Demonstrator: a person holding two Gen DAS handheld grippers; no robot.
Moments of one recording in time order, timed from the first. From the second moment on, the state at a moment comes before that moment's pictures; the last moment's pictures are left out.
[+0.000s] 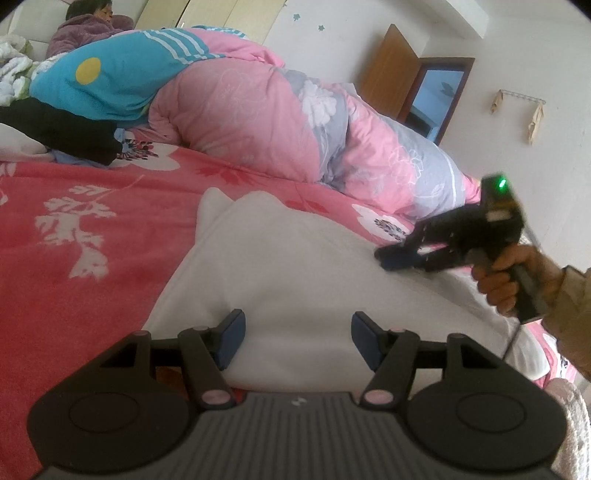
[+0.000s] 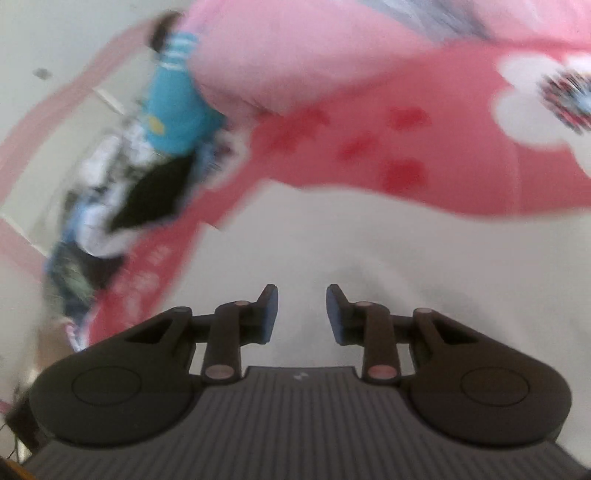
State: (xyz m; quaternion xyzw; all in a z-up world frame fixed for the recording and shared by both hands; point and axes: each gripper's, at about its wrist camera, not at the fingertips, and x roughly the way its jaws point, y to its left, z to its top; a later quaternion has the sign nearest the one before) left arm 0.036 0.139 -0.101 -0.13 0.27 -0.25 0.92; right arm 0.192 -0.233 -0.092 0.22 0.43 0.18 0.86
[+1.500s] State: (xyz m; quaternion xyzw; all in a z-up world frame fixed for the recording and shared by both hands) left arm 0.037 0.139 -0.114 -0.12 0.25 -0.25 0.93; right arm 0.113 -0.358 -0.087 0.30 0.38 0.13 0.86
